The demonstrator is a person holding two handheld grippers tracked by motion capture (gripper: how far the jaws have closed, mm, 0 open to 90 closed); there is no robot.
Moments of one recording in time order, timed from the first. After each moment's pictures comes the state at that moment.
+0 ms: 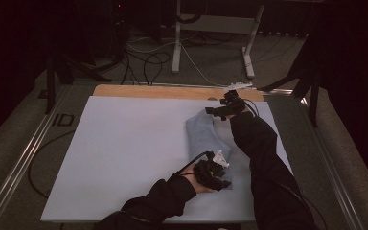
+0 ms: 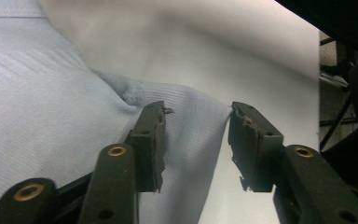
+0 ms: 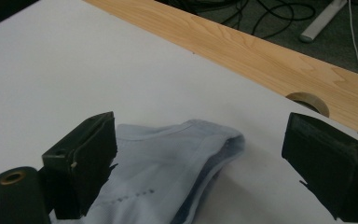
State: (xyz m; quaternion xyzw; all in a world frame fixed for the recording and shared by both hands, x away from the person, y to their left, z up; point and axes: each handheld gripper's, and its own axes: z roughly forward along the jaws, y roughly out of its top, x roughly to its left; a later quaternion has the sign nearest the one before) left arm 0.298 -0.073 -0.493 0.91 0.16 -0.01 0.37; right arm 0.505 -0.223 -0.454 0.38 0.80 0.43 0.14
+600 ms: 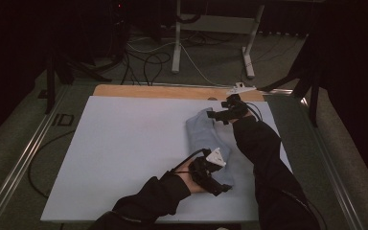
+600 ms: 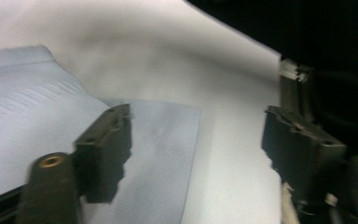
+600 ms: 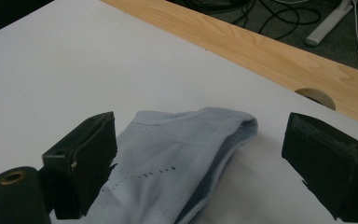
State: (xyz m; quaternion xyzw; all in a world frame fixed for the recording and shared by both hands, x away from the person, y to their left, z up) left arm 0.294 -0.051 -0.462 0.90 0.13 -0.02 0.41; right arm 0.484 -0.226 -0.450 0.37 0.81 0.44 0.14
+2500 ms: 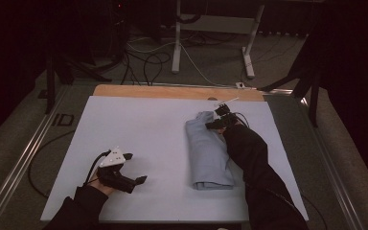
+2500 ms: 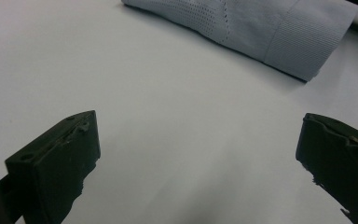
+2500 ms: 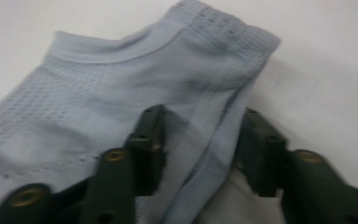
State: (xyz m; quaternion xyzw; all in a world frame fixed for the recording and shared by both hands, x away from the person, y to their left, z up) left arm 0.285 0.194 -0.508 0.83 0.28 0.11 0.46; right arm 0.503 -0.209 -0.518 0.45 0.83 0.32 0.10
